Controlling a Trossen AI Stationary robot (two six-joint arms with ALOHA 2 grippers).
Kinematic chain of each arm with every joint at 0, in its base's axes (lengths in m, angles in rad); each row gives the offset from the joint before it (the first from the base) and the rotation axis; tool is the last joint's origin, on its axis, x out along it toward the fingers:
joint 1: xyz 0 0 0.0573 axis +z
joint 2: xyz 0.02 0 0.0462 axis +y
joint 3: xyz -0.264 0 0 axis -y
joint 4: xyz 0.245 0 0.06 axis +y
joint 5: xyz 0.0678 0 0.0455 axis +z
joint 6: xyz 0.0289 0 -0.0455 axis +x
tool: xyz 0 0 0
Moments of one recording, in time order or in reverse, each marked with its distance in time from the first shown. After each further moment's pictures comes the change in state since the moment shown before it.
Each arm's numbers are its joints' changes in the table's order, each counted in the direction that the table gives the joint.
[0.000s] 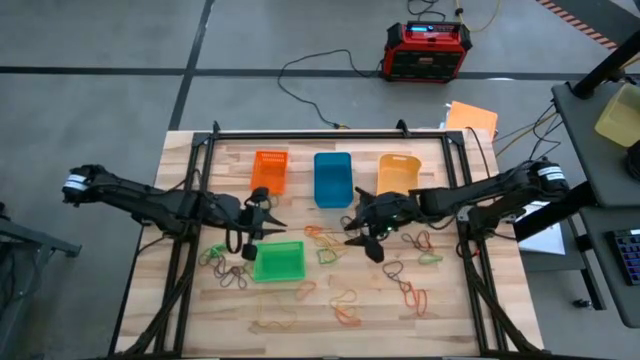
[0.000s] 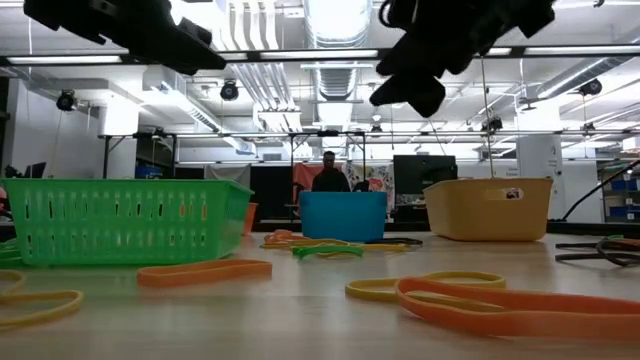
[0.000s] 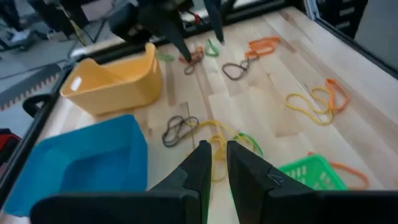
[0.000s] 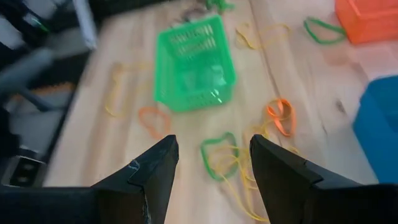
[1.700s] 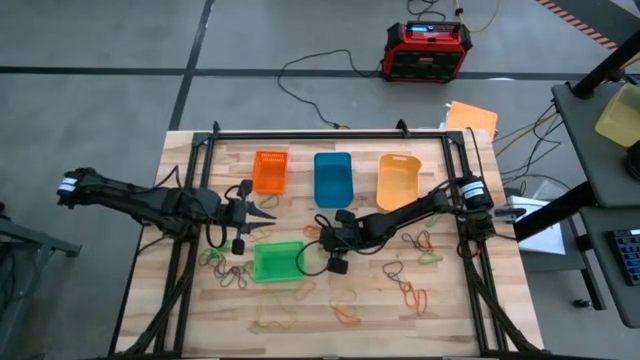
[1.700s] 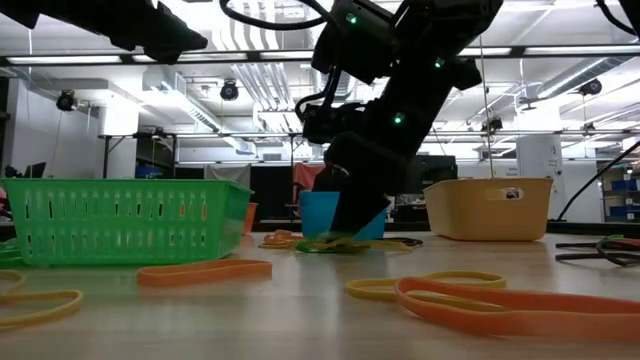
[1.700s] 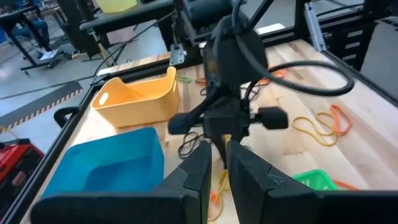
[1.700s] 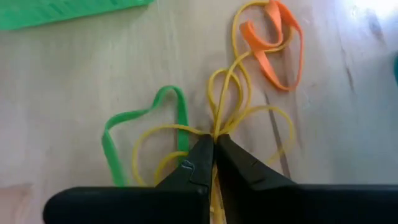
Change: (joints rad) left arm -0.001 -0.192 -0.060 0.022 0.052 -0.021; right arm 0.069 0.587 0.343 0.205 -0.284 -0.005
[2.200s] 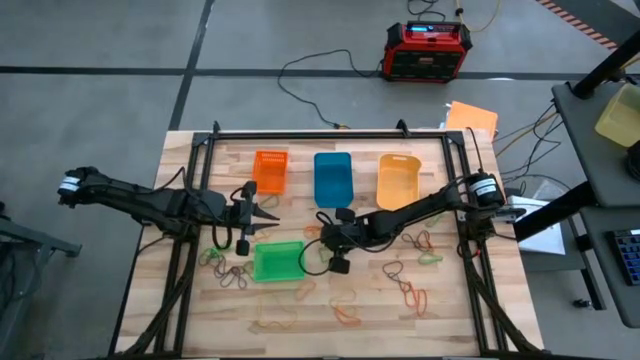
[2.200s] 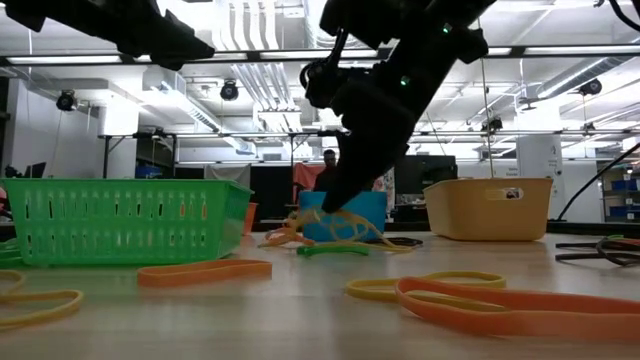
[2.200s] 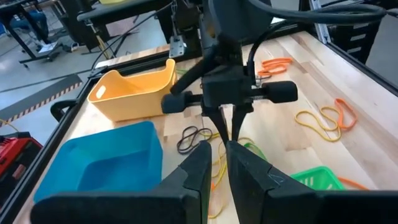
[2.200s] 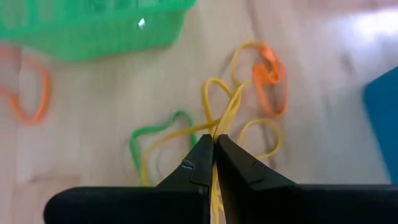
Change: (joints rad) left arm 0.000 0.054 0.000 -0.030 0.002 -0.007; right arm 0.007 -0.085 -0.001 0.021 0.023 -0.031
